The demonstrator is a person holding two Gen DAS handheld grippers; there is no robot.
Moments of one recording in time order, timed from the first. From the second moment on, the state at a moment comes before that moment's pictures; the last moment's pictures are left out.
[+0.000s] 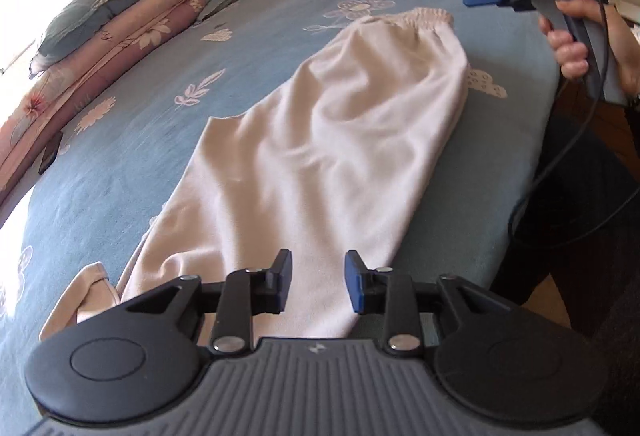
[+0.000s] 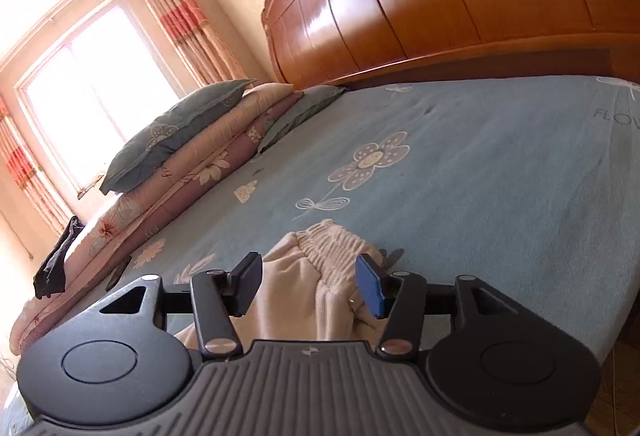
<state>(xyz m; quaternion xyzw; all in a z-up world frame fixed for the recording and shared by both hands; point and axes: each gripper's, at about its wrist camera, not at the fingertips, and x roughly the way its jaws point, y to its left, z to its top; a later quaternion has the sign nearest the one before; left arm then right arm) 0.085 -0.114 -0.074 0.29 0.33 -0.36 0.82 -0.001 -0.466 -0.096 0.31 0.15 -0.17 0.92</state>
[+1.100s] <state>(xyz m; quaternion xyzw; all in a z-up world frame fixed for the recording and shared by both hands) 0.275 -0.240 -0.105 0.06 0.36 -0.32 0.88 0.115 -0.438 -0.147 0.22 0.21 -0.03 0.95</state>
